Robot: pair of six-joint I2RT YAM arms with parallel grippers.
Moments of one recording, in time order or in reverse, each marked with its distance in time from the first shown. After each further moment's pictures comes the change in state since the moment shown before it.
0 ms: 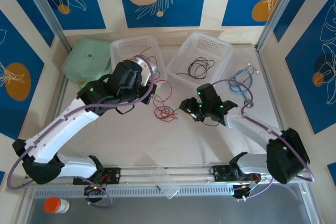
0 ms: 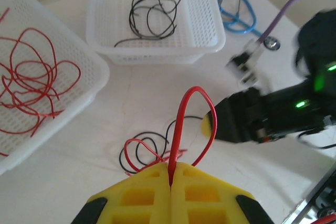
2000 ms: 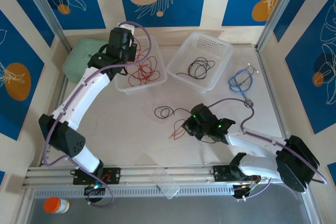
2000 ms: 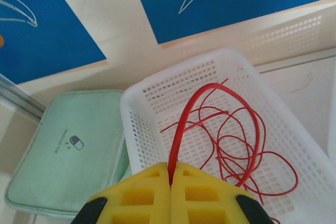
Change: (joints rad) left arm 0.409 0.344 0.170 0.297 -0.360 0.251; right arm 0.217 -0.189 -0.230 0.043 0.205 0.342
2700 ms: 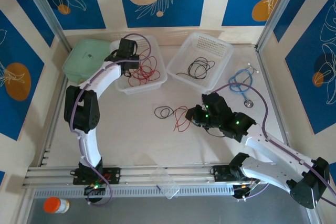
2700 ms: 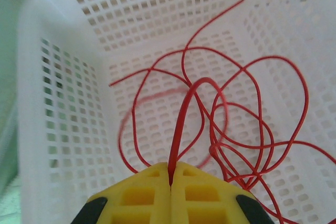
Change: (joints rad) left arm 0.131 0.344 -0.078 0.168 0.206 -0.154; right arm -0.050 -0.192 0.232 -0.262 -0.050 -0.340
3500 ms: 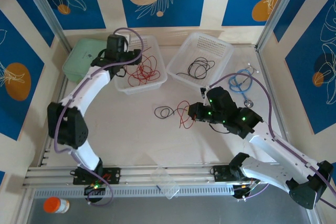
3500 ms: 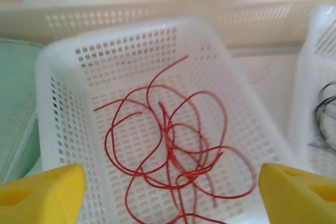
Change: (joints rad) left arm 0.003 -0.304 -0.102 0.020 0.141 -0.033; right arm -0.028 0.003 0.146 -0.129 0.015 -0.318
